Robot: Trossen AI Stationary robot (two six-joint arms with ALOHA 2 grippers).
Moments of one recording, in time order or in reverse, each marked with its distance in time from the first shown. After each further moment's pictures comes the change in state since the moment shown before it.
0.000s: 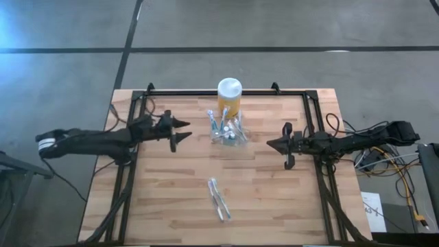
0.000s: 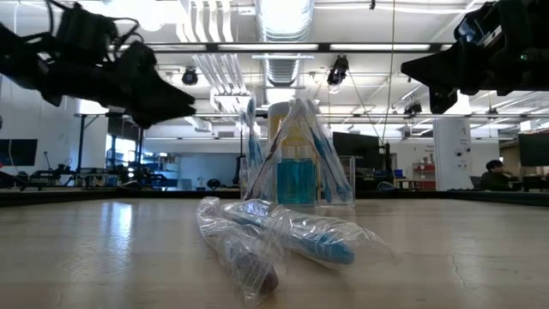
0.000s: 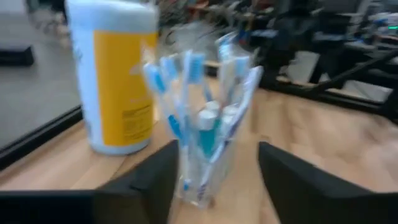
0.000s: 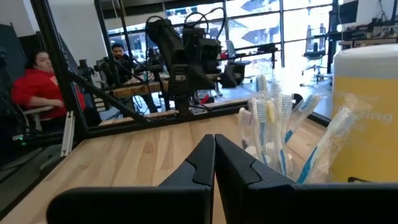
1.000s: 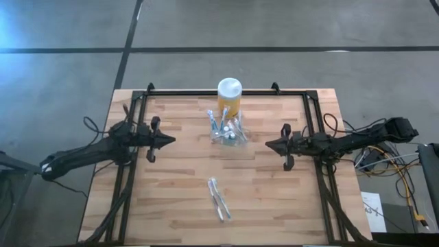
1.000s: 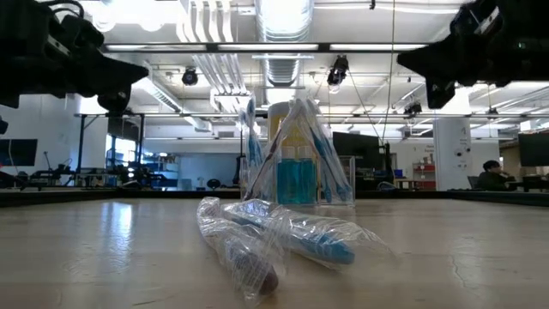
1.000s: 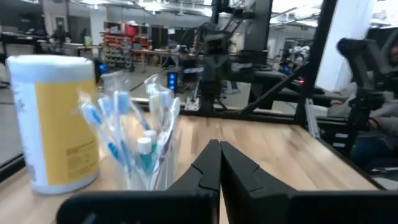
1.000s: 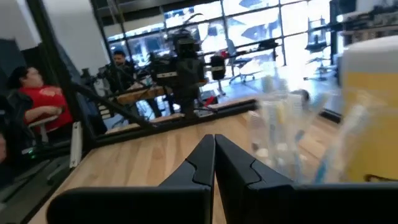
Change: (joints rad) left arm 0.001 -0.640 -0.136 -0.385 0.238 0.020; right arm 0.062 0.056 0.042 0.017 0.063 0.062
